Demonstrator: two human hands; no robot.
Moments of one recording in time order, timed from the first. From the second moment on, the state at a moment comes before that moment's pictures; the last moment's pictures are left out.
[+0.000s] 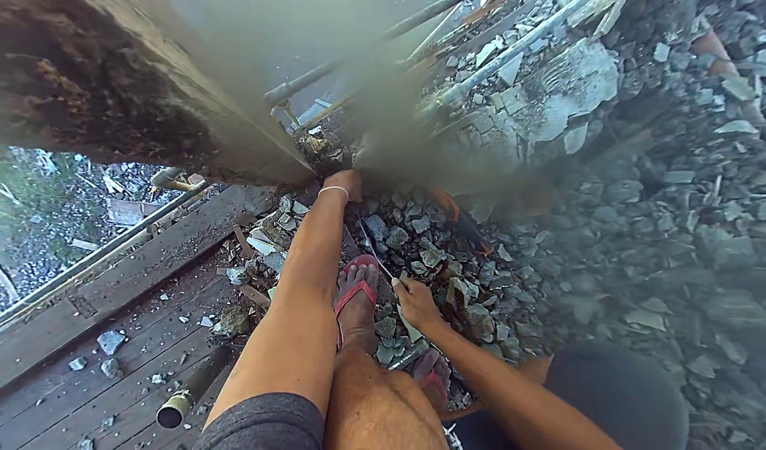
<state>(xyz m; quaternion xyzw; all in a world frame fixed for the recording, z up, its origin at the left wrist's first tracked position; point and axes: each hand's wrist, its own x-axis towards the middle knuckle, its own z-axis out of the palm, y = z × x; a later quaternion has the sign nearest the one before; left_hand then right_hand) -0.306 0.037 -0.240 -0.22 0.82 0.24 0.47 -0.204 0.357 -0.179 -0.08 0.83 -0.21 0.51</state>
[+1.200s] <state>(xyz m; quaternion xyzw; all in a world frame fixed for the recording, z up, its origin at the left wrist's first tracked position) -0.208 0.141 -0.221 -0.49 0.68 0.45 0.29 -0.337 0.170 -0.247 -0.22 0.78 -0.12 0.57</state>
